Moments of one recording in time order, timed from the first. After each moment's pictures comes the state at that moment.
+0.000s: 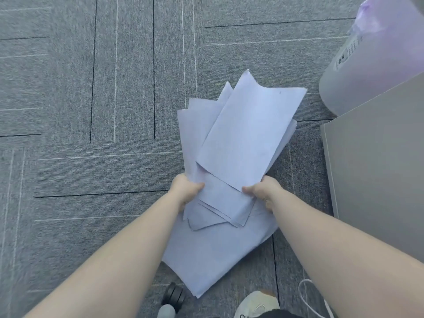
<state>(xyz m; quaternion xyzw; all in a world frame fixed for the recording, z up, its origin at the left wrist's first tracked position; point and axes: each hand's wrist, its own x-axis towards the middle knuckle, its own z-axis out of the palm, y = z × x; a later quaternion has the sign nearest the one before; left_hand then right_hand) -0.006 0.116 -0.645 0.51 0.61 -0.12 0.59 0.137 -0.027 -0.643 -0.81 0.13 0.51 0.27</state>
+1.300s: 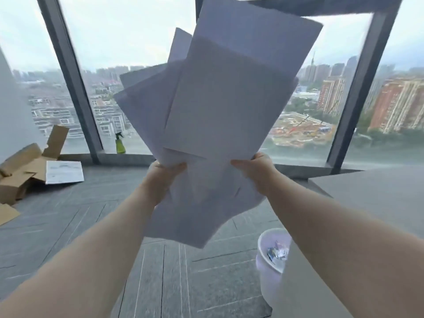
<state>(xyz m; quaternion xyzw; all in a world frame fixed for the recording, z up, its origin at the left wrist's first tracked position) 0.112 0.228 0.019 0.61 0.19 0.31 0.70 0.244 0.044 0.042 -0.71 -0.19 0.16 0.66</state>
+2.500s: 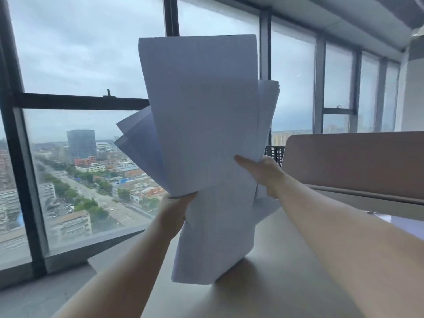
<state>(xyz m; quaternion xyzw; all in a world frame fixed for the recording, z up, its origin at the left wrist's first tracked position) 0.248 -0.289 0.155 0.55 -0.14 0.11 0.82 0.235 -0.508 0.231 -0.74 -0.05 -0.18 0.64</state>
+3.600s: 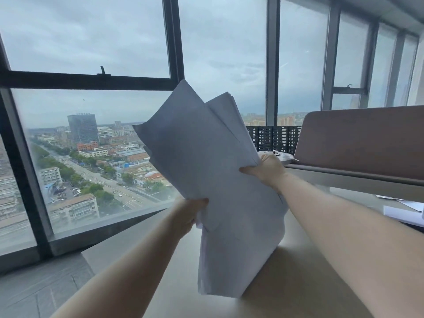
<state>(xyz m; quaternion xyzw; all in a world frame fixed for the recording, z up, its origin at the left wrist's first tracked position) 0.304 -0.296 0.108 0.61 -0.02 0.02 0.79 0.308 -0.505 0.184 -0.84 -0.04 -0.18 0.52</state>
